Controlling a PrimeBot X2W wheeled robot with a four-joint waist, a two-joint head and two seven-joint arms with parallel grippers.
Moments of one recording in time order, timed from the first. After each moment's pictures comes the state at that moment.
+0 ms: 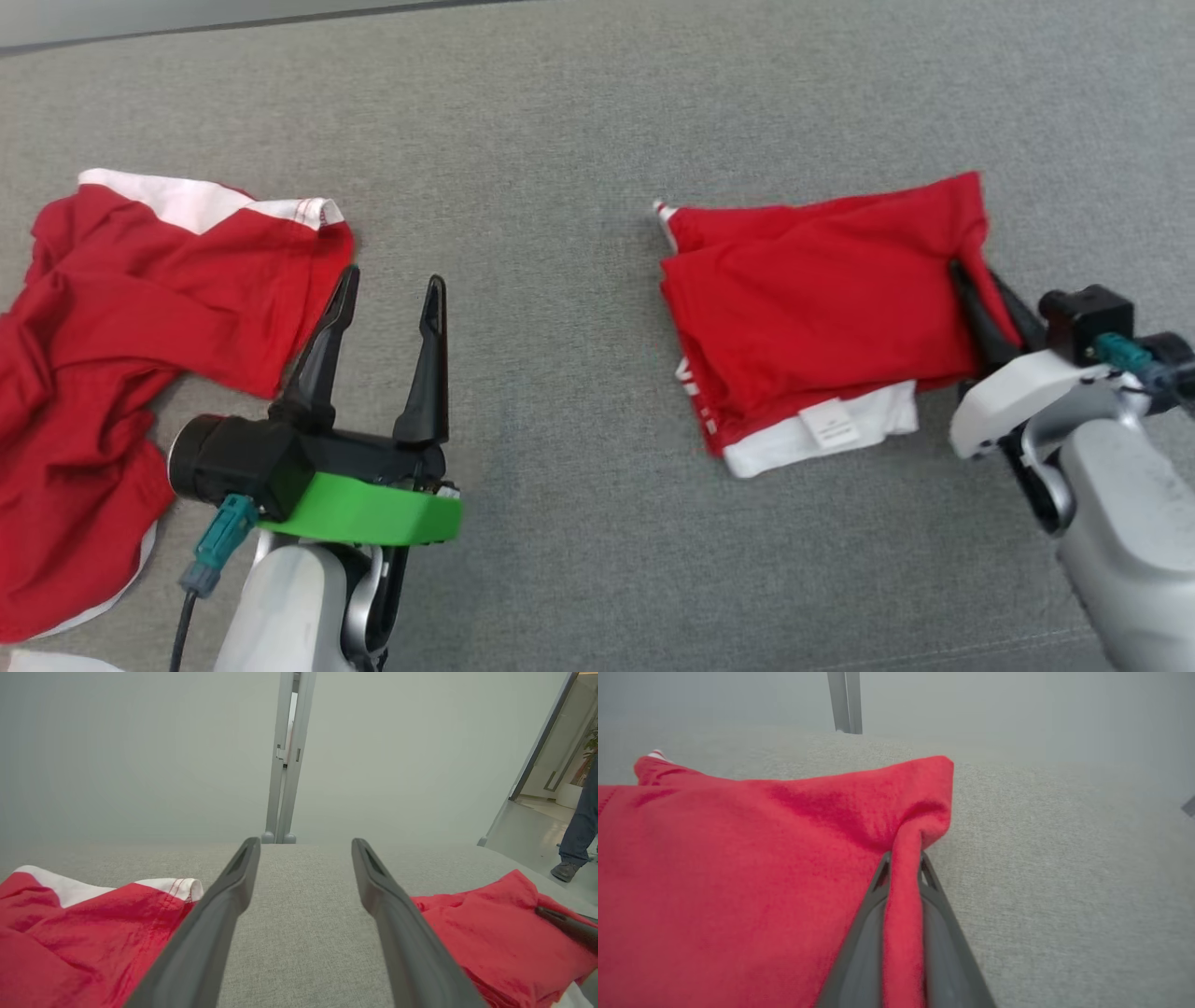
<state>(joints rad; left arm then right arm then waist) -0.21 0.05 -0.20 0.04 -0.25 -0.11 -0.26 -0.47 -0.29 0.19 0.61 0.22 0.13 -0.26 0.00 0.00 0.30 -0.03</state>
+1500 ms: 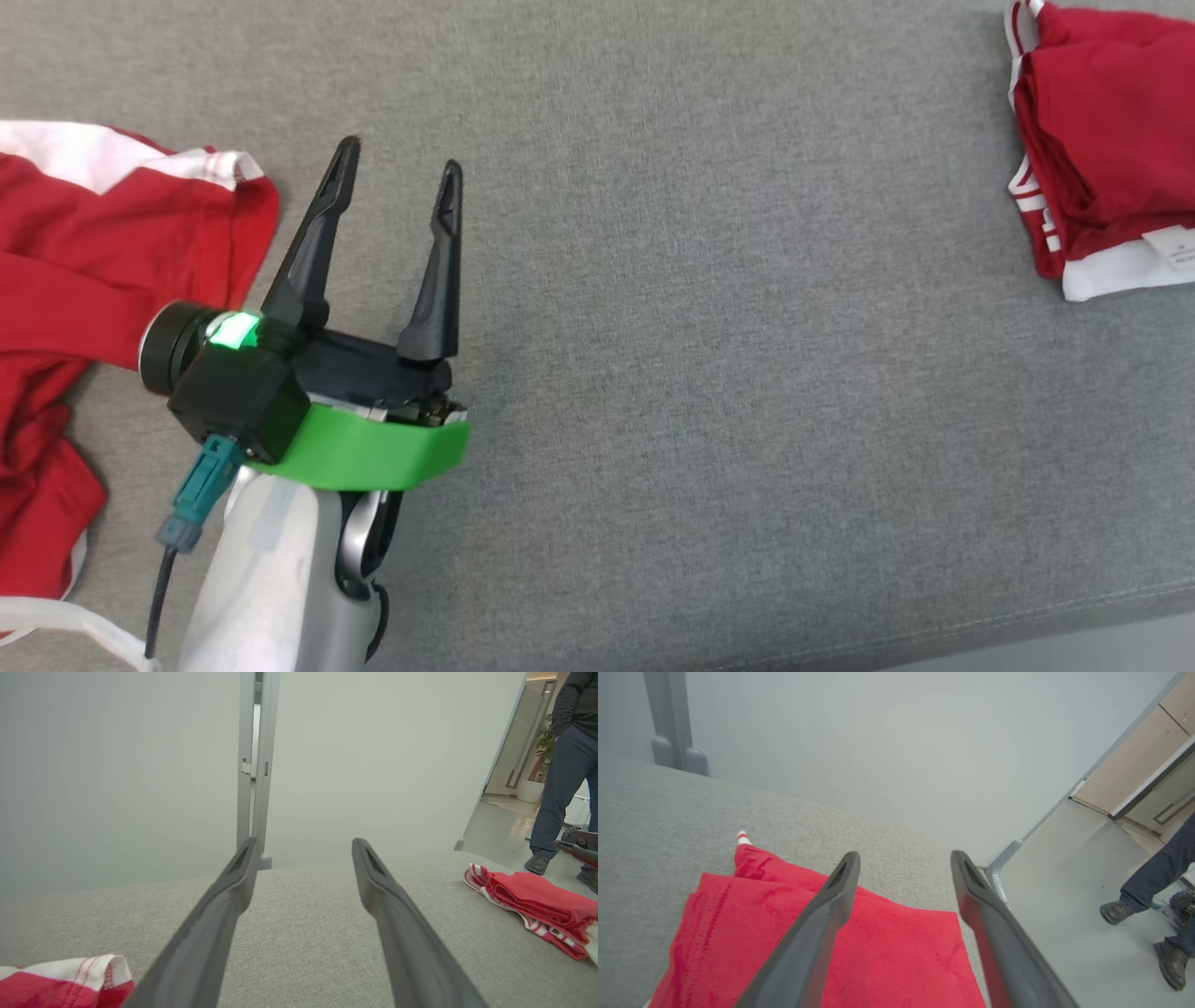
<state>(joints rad) -0.36 0.05 -0.23 -0.04 -0.20 -0.13 -0.26 -0.74 -0.52 -0.05 0.67 0.07 0.13 -0.26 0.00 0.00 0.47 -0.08</state>
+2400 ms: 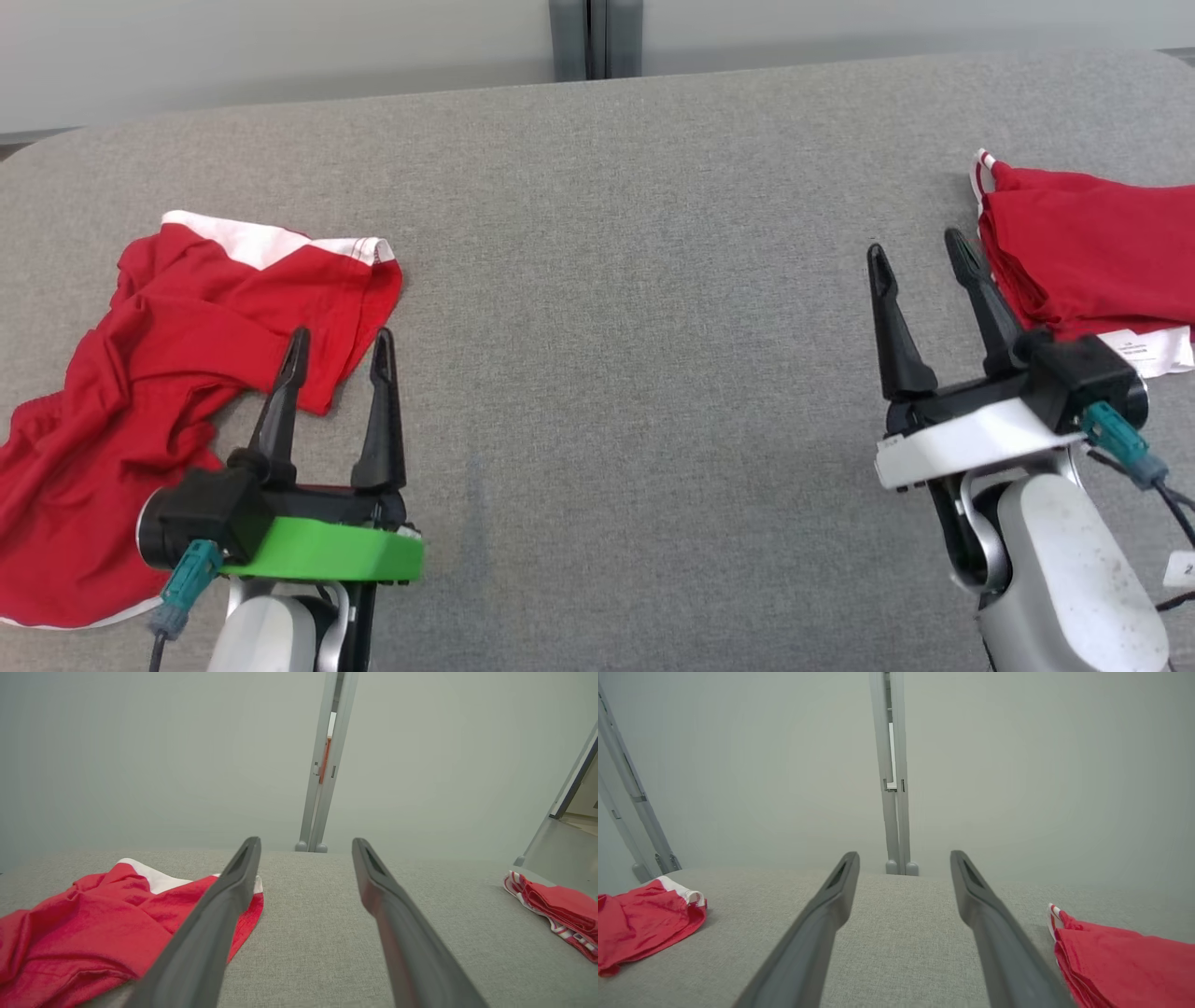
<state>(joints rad) -0.13 0.05 -0.12 0.06 -0.27 -0.10 -0.26 -0.28 -0.11 0.10 0.16 0.17 0.13 -0.26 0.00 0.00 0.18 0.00</state>
